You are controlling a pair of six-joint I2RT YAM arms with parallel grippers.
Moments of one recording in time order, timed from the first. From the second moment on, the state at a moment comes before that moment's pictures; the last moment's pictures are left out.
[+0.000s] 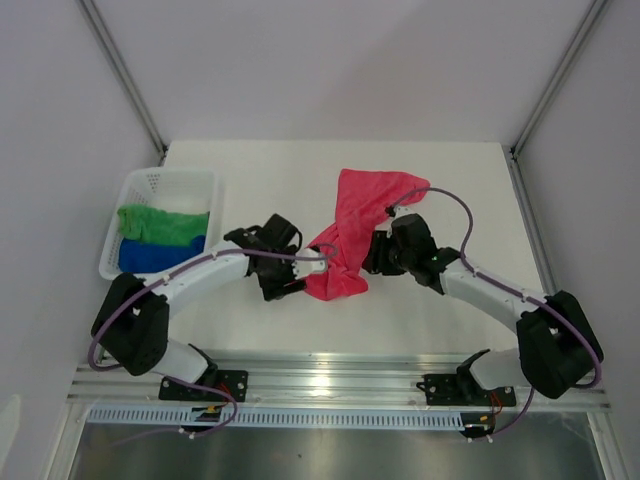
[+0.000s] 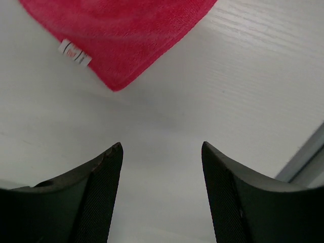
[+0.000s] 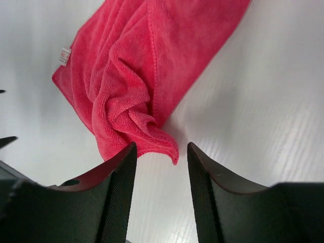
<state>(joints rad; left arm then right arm) -0.60 1.45 1.00 -0.80 0.13 0.64 0.57 1.34 0.79 -0.17 -0.08 0.50</state>
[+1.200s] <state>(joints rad) -0.62 1.58 0.98 -0.55 0.06 0.78 0.65 1.27 0.71 -0.14 -0.11 0.60</state>
